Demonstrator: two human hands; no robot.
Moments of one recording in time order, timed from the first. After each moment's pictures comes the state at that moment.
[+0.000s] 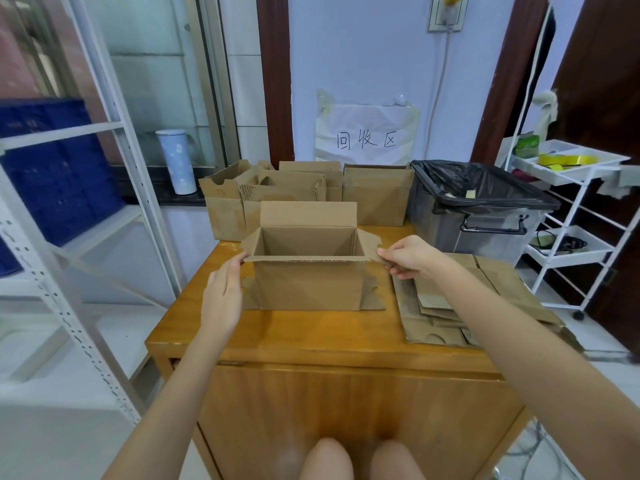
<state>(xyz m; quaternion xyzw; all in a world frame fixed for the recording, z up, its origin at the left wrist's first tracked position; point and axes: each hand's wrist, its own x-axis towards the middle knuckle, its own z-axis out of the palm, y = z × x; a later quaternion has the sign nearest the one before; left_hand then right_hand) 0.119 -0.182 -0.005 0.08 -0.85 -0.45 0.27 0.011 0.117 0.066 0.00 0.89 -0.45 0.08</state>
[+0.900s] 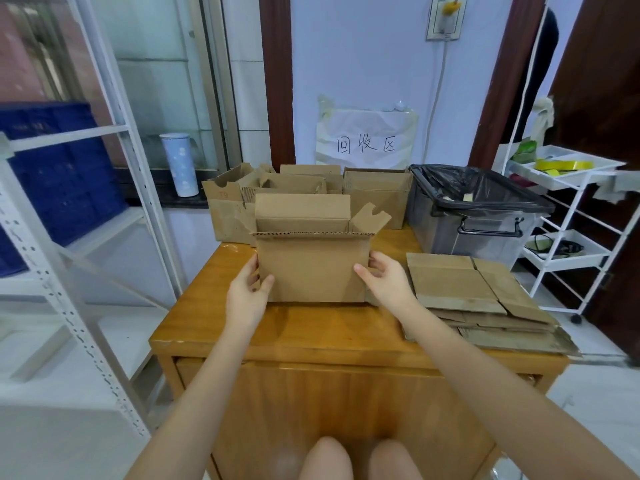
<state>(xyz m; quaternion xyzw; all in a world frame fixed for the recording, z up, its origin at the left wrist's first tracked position) 0.120 -0.147 0.005 0.12 -0.77 -0.58 0.24 0.052 0.083 0.015 -0.12 0.83 -0.53 -0.08</state>
